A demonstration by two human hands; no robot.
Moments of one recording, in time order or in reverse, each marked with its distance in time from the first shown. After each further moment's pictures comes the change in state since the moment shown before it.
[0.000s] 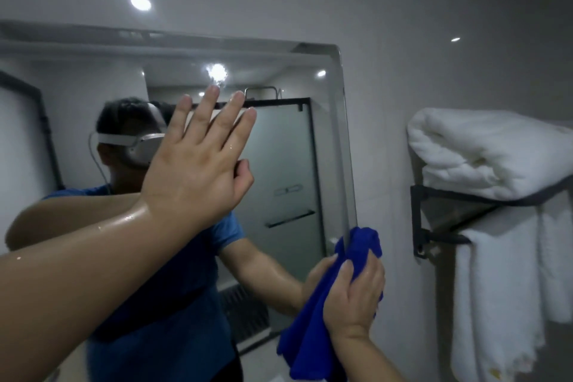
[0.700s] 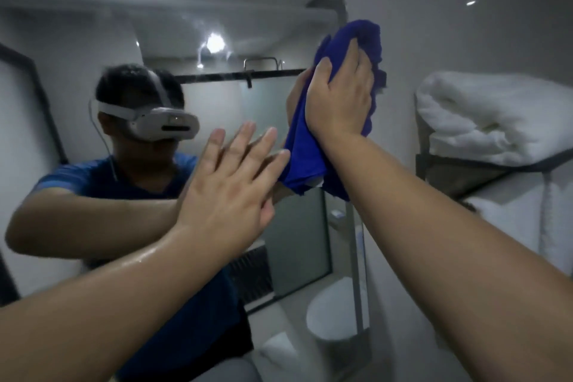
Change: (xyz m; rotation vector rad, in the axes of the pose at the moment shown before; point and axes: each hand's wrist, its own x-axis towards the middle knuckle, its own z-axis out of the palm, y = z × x) left_hand -0.060 0.056 0.015 -0.153 -0.130 0.176; right_hand 0.151 -0.209 0.034 -0.036 0.032 -0.377
